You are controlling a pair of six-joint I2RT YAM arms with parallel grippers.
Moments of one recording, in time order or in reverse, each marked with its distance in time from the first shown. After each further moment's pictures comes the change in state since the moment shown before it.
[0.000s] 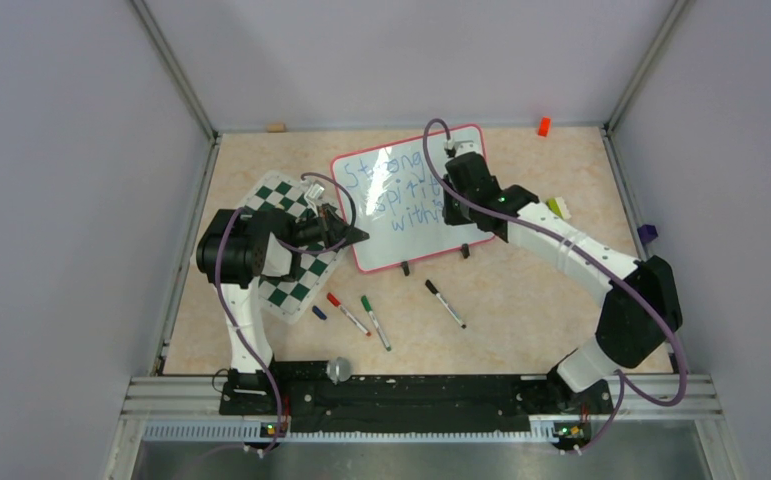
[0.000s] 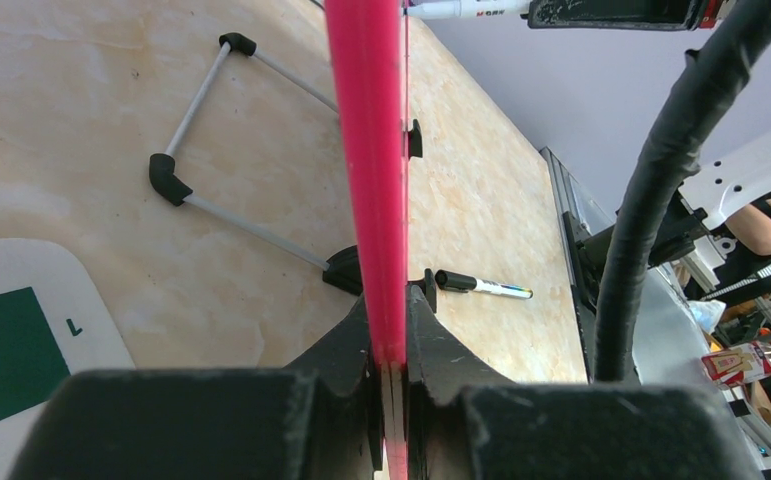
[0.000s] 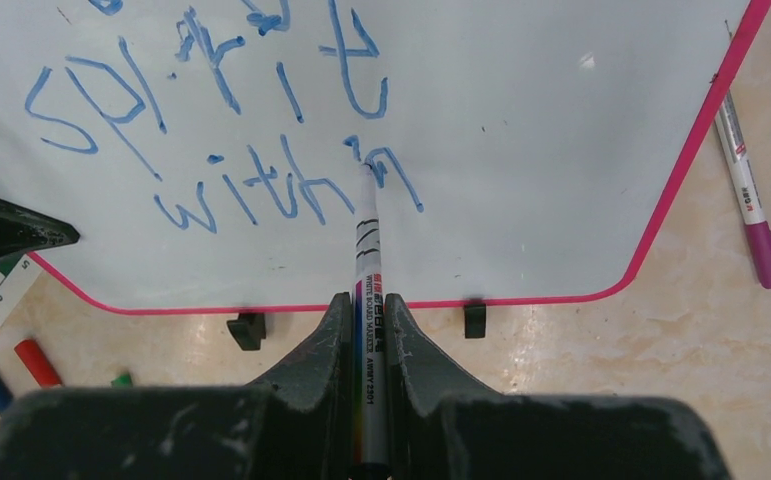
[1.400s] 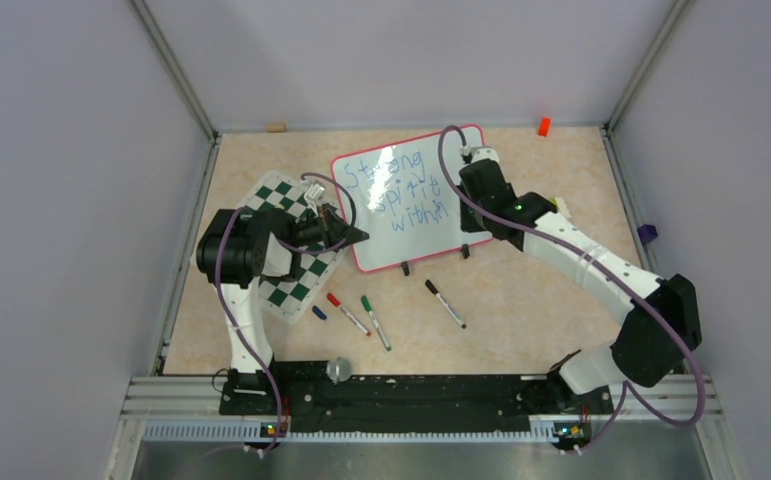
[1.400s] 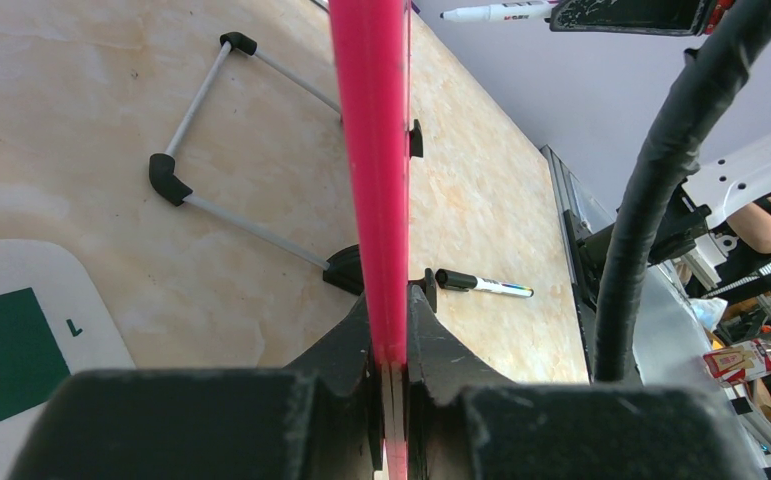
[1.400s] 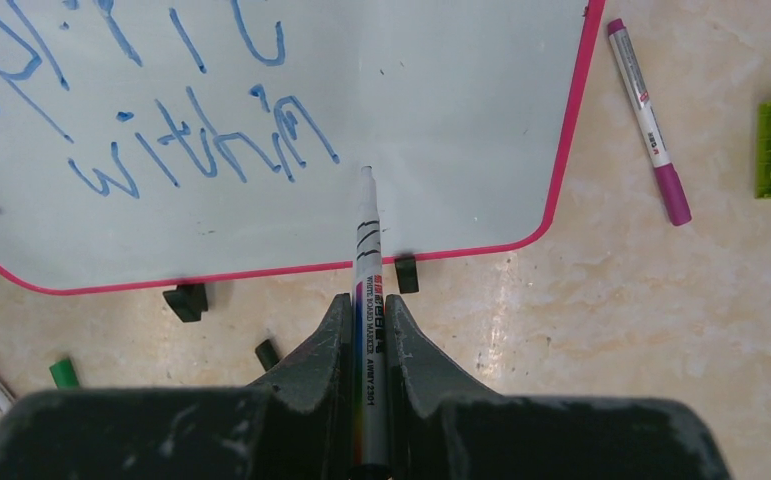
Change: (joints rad) left arm 0.000 0.000 0.000 0.000 0.001 0.003; right arm -0.012 -0.122 -0.081 -0.072 0.068 -0.010
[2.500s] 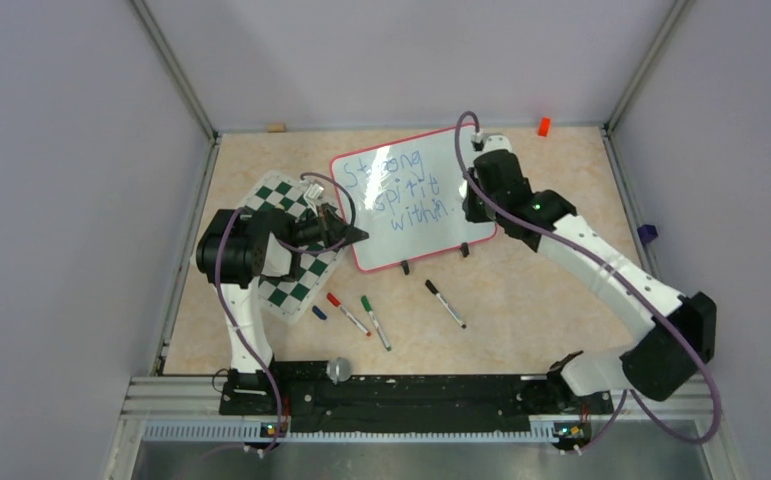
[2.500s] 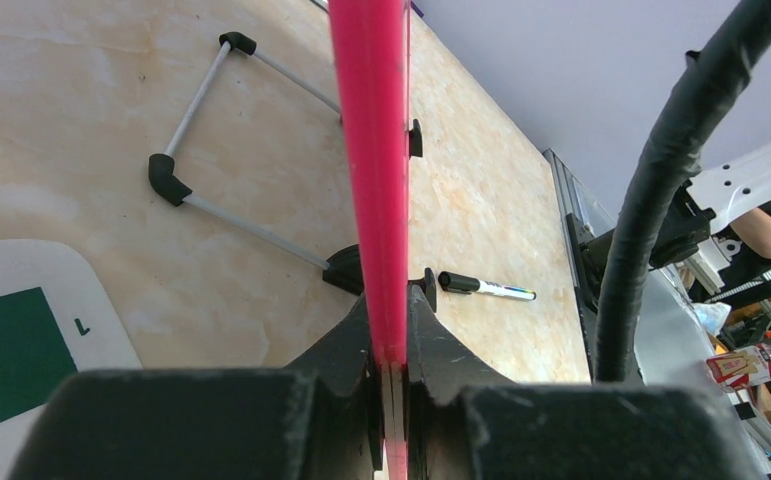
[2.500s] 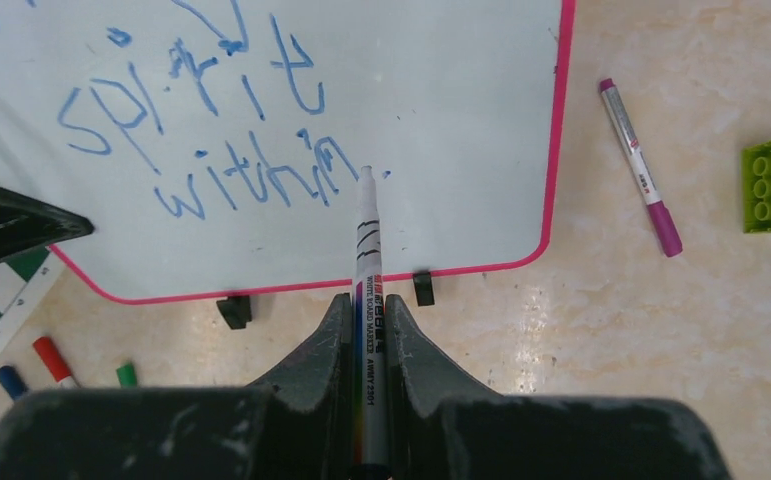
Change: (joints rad) left arm 0.002 0.000 0.000 0.001 -0.007 0.000; right arm -0.018 -0.014 0.051 0.002 -0.027 -0.005
